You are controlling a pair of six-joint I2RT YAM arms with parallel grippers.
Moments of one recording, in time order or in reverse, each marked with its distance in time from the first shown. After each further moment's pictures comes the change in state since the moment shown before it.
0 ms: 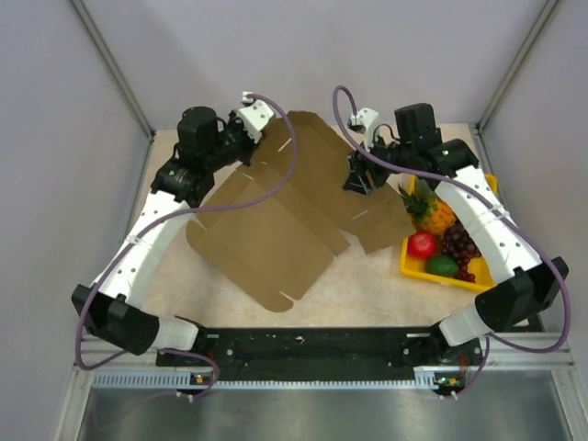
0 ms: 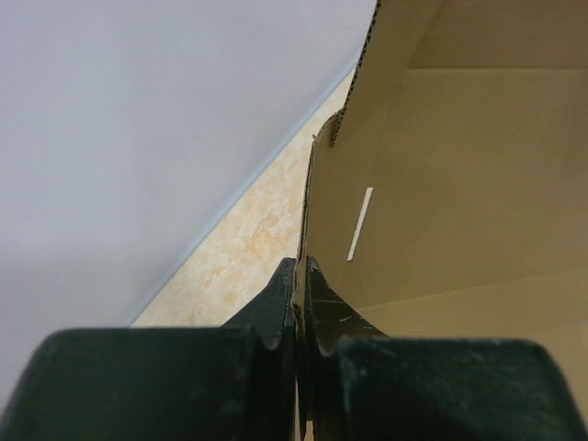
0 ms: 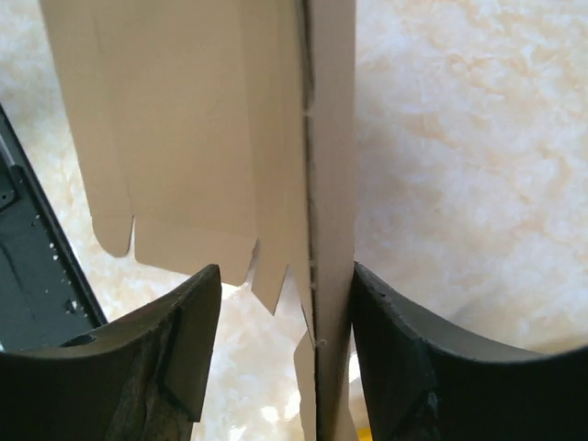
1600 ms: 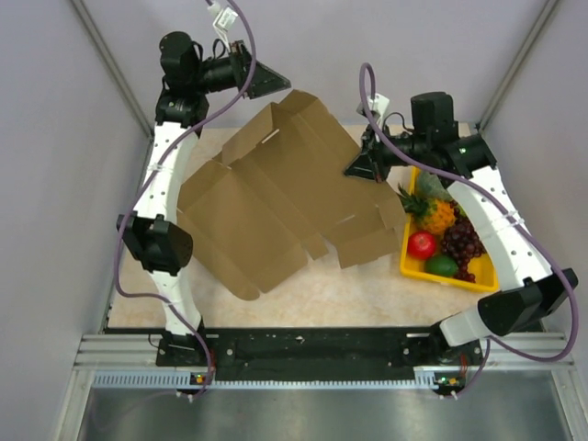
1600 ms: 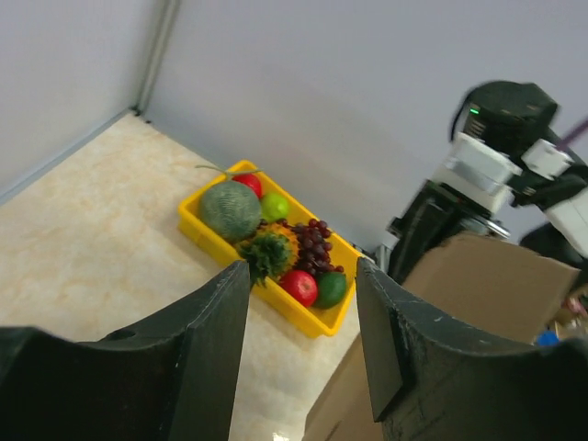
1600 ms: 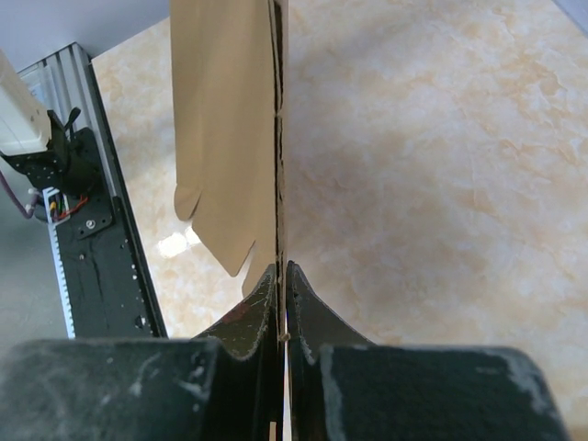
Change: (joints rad) left arm 0.231 0.574 0.750 0.209 0.816 -1.143; right arm -0.032 -0.024 0.103 0.011 -0.216 0.068
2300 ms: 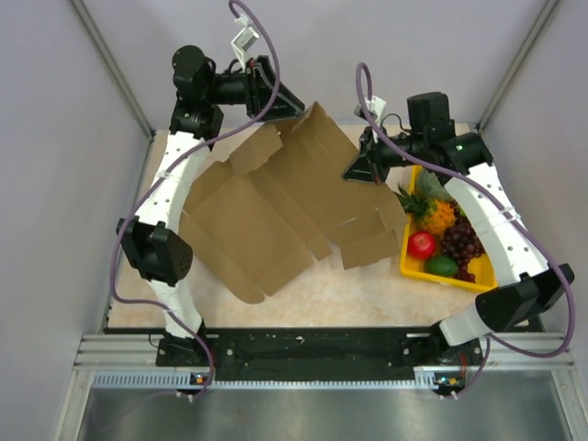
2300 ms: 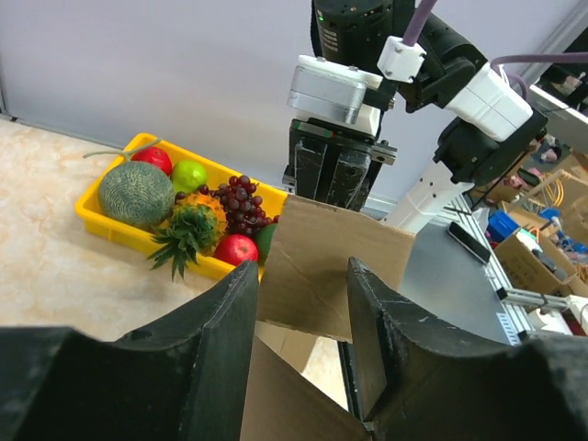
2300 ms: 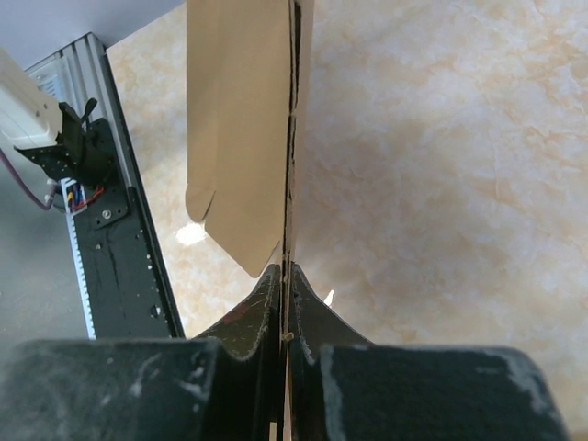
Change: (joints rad) left arm -0.098 -0.091 -0.188 0.325 0.256 -0.105; right arm 0.000 0.030 0.015 -0.044 -0.021 -0.006
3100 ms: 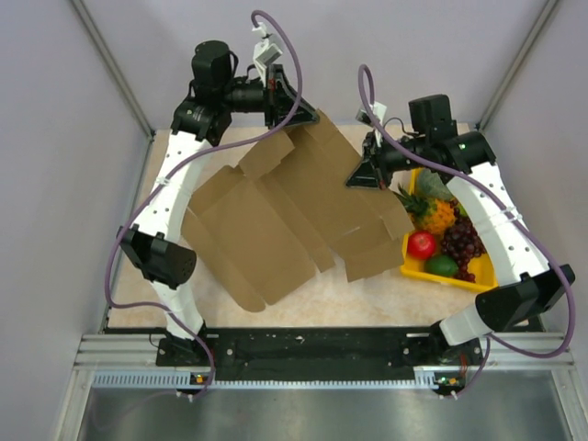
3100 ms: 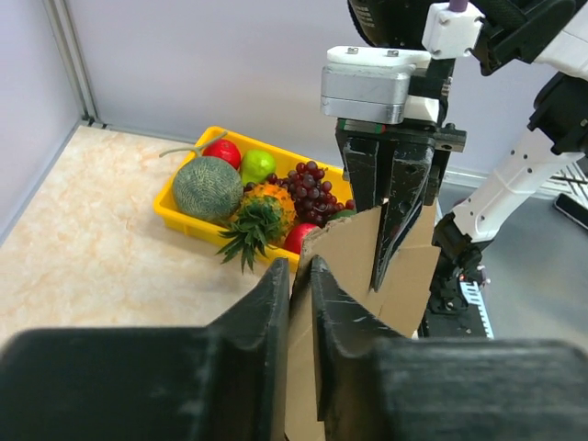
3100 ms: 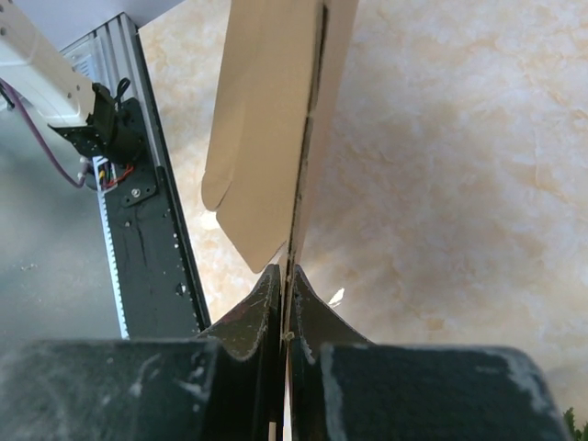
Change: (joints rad) left arm -0.101 -0.012 0.151 -0.602 -0.161 0.639; right arm -0.008 0.000 0.012 -0.085 -0.078 -0.037
